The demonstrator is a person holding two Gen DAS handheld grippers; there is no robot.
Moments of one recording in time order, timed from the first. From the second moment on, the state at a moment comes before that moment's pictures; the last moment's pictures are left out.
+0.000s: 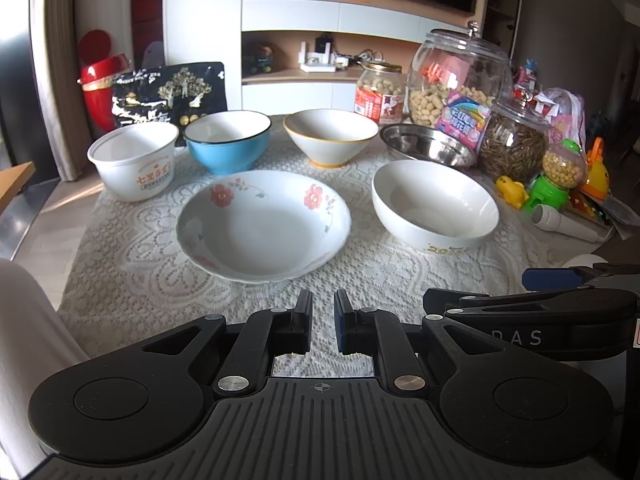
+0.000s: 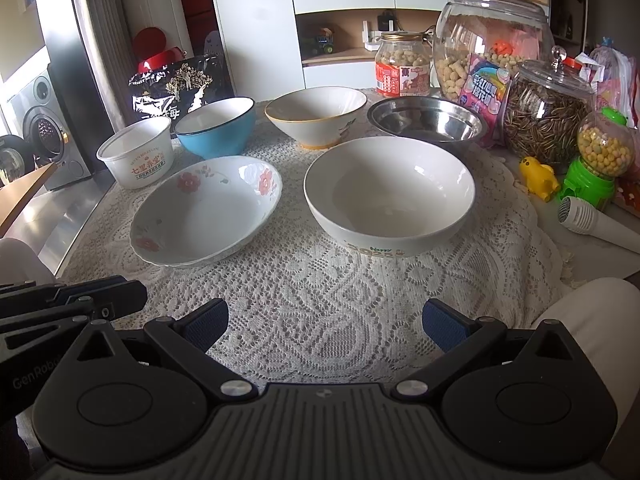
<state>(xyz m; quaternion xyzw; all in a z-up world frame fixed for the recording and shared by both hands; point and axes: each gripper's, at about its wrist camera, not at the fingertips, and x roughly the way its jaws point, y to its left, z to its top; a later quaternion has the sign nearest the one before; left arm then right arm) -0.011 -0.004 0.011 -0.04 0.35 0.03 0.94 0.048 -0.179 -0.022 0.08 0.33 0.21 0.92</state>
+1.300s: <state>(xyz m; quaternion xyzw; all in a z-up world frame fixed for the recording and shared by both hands) -0.010 -0.001 0.011 -0.04 0.35 0.03 0.94 0.049 -0.176 -0.027 0.08 0.33 0.22 0.91</state>
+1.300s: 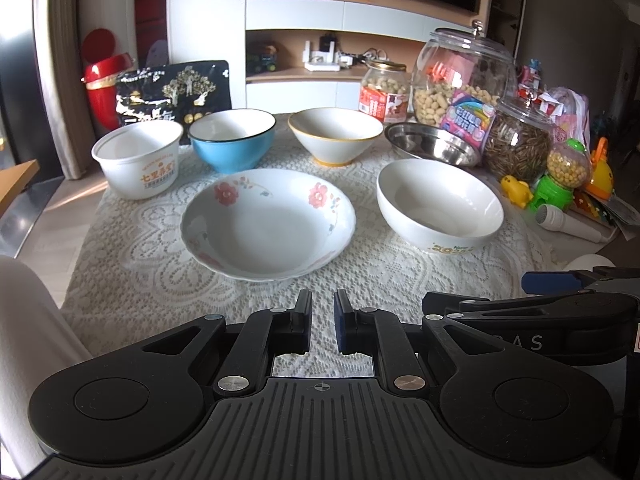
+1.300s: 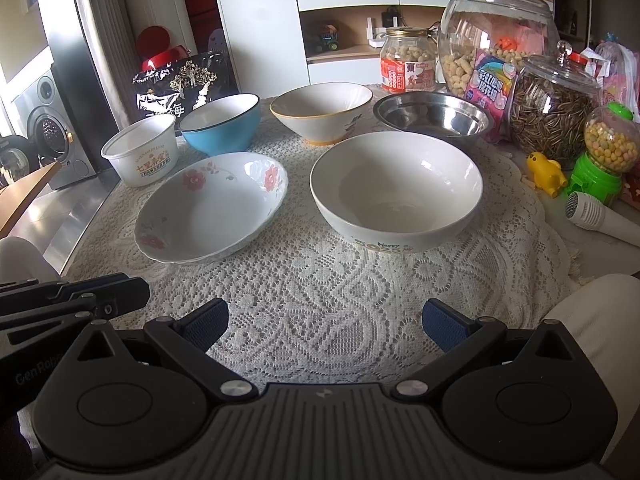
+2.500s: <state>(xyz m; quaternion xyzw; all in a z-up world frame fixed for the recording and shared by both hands) 0.120 0.178 -0.015 -0.19 0.38 0.04 0.90 0.146 -0.117 -0.061 0.14 0.43 0.32 0.83</state>
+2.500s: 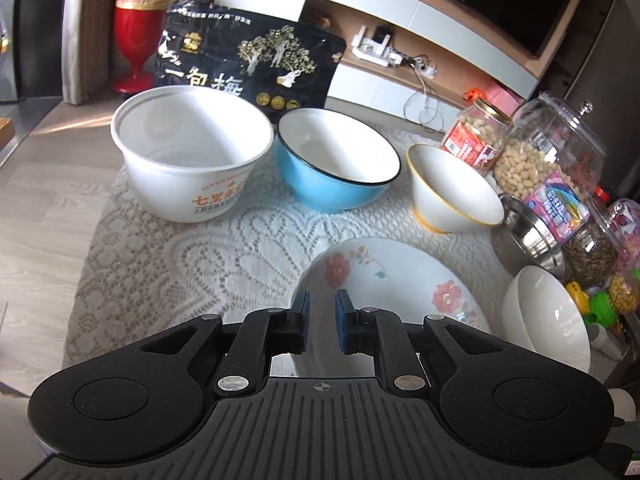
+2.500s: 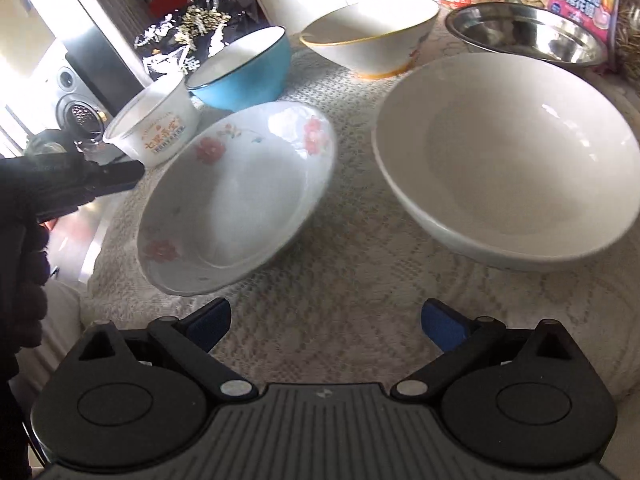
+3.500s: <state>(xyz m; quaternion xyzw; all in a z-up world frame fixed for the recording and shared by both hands) 0.136 0.185 -0.068 -0.26 0.46 0.01 0.85 0.262 -0.015 -0.007 -0.06 0.42 0.32 0.85</state>
